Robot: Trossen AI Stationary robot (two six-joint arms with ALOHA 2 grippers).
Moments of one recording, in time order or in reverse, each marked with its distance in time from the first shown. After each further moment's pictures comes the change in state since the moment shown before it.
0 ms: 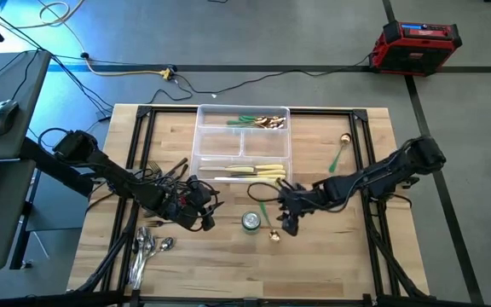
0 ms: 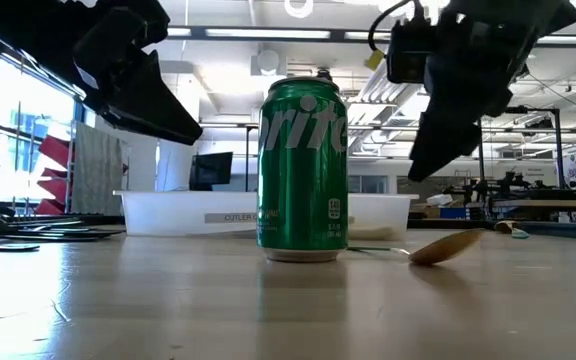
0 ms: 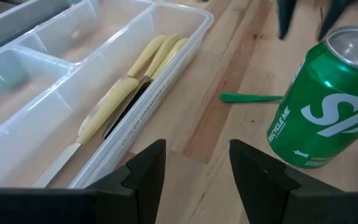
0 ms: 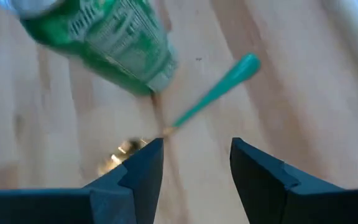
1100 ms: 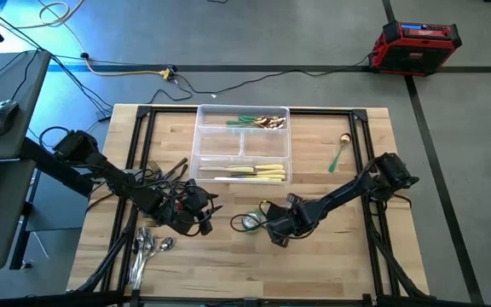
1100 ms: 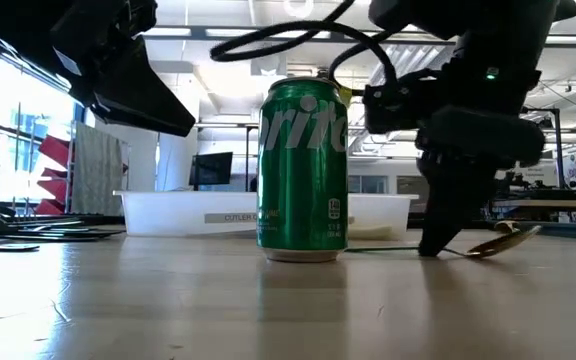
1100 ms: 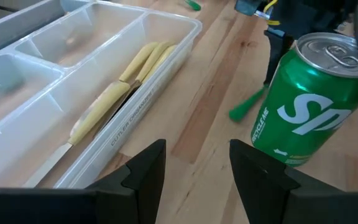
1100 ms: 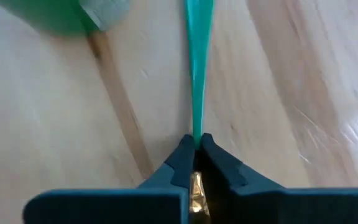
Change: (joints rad) left arm -0.061 0.000 0.000 0.014 -0.049 -0.027; right arm 0.094 0.396 0.295 -0.430 0.173 0.038
